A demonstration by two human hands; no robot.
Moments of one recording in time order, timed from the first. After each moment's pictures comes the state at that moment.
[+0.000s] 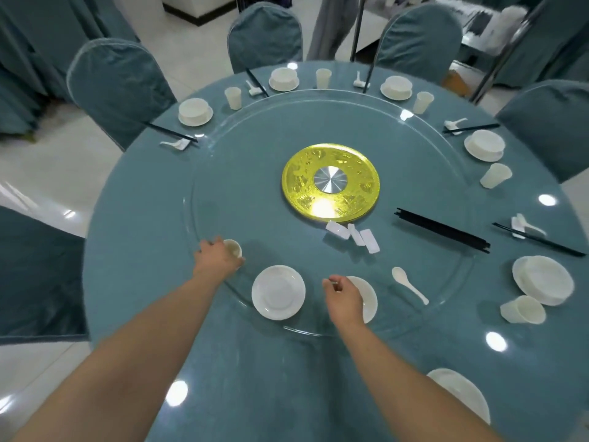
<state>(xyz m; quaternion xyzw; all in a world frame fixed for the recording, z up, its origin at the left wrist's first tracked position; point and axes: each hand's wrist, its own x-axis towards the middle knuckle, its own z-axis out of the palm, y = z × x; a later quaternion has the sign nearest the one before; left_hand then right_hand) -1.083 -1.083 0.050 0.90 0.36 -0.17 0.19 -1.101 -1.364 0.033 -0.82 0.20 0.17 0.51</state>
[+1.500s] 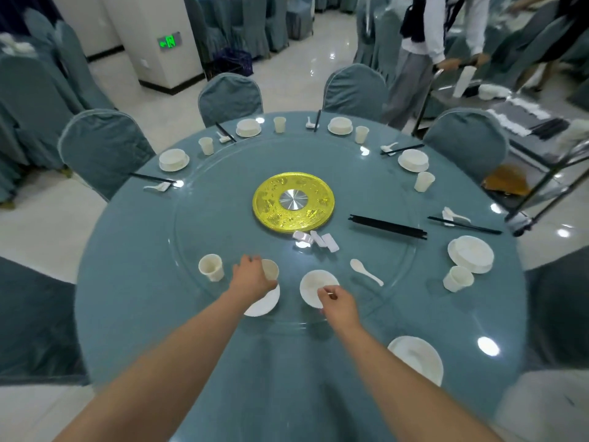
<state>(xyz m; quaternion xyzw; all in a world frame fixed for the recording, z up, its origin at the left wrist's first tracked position) -1.142 -1.227 0.122 0.96 0.15 -0.15 0.17 -1.177 -1.438 0.089 -0.81 0.17 0.15 0.55</state>
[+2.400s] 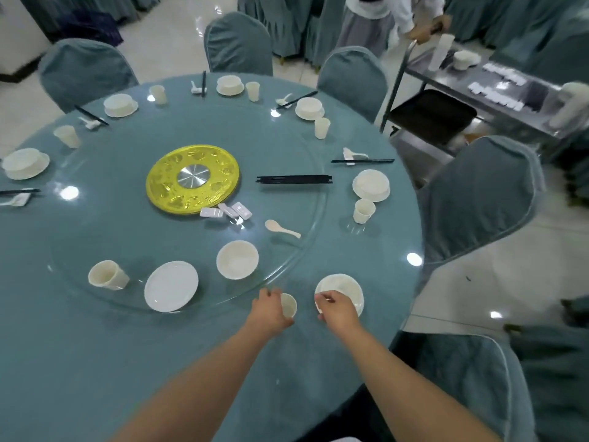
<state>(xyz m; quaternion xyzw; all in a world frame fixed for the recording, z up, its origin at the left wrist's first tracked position) -1.232 -1.429 0.033 0.93 -0.04 -0.32 0.17 -1.277 -1.593 0.038 -0.76 0.34 0.14 0.53</state>
